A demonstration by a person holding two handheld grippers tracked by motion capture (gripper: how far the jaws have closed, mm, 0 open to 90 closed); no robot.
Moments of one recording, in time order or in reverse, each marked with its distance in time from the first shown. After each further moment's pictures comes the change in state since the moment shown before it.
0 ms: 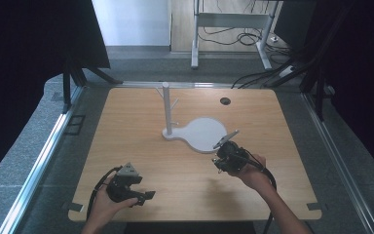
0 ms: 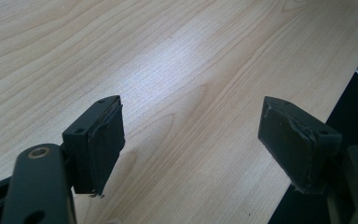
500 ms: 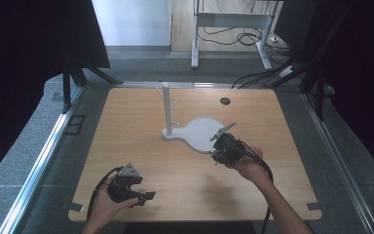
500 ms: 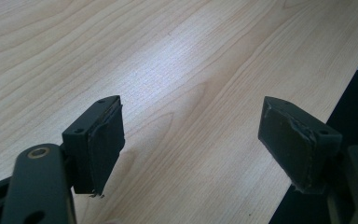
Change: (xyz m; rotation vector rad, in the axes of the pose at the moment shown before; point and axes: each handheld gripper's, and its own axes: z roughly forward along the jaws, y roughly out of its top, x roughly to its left) left arm 0.000 0.000 0.003 0.014 -0.001 0.004; right arm -0.008 0.021 -0.003 -0.014 -0.011 -0.009
